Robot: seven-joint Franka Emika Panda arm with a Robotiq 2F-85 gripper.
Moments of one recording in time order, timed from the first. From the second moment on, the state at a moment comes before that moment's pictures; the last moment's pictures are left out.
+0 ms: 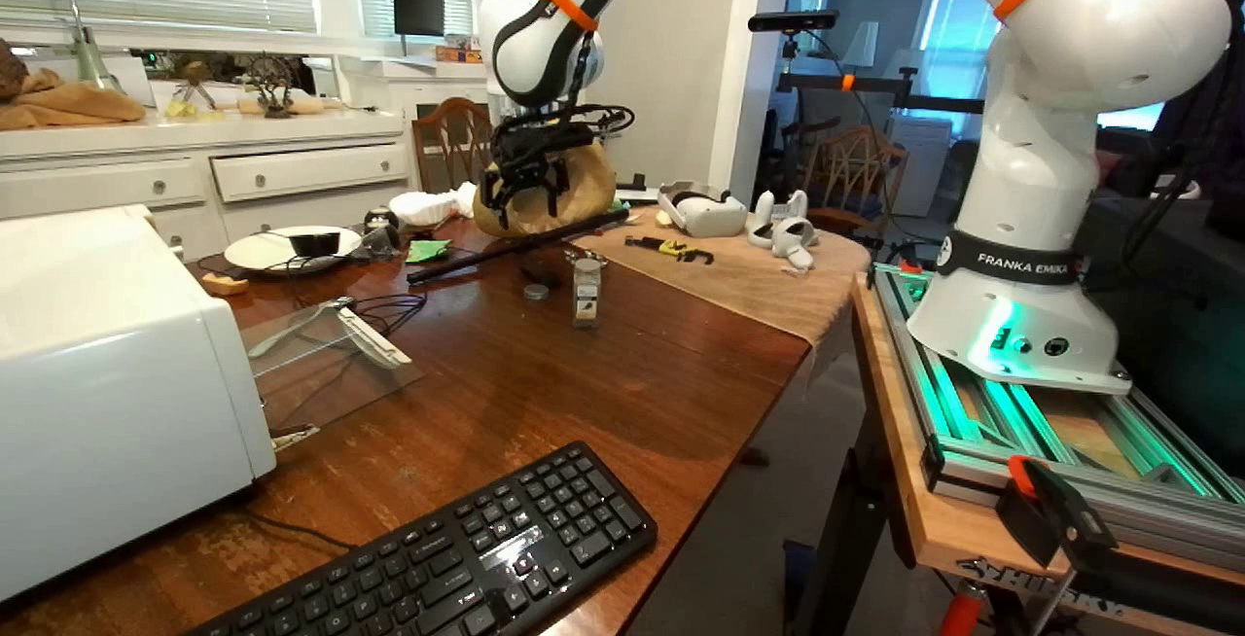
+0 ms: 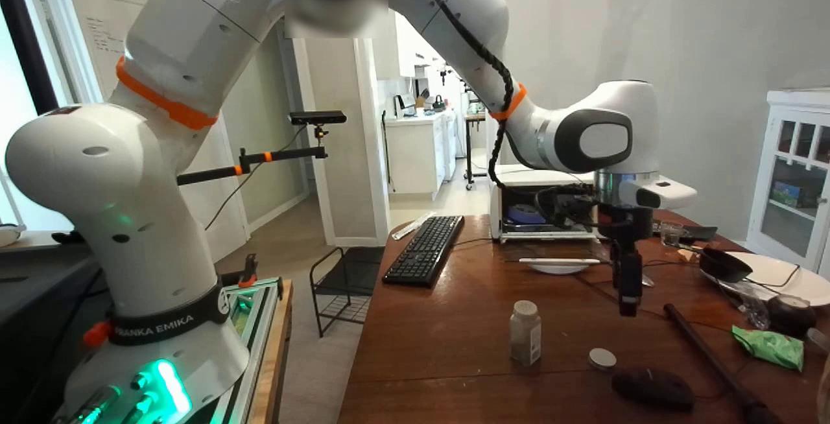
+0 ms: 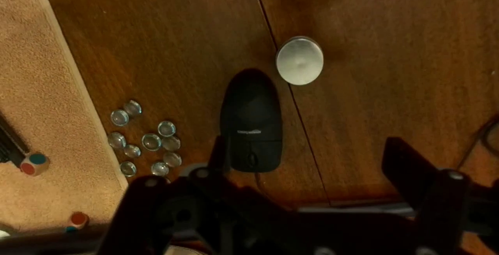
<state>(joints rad) 0.07 0.69 -0.20 -1.73 -0.02 2.41 0.57</state>
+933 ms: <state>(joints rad) 0.10 0.68 -0.23 -1.86 -0.05 2.44 0.62</state>
